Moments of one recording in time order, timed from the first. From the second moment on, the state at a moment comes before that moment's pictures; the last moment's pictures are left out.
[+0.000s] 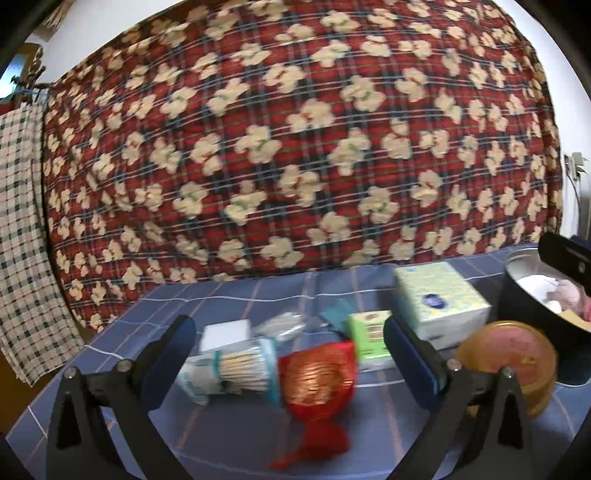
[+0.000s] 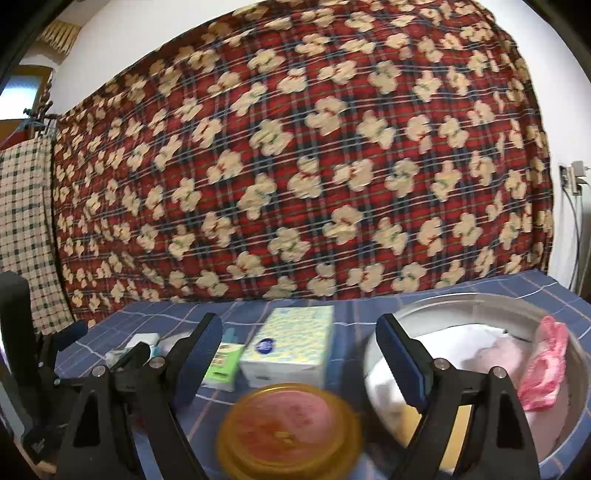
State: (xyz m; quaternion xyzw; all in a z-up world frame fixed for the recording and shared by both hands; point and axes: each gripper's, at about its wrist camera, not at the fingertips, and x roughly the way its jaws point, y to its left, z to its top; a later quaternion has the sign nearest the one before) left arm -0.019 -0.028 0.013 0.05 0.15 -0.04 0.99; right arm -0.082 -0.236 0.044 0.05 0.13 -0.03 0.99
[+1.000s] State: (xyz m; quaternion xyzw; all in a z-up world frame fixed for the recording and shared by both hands) left arm 0.050 0.122 -0.007 -0.04 0.24 0.06 0.97; right arm 0.036 -0.084 -0.027 0.02 0.38 0.10 0.92
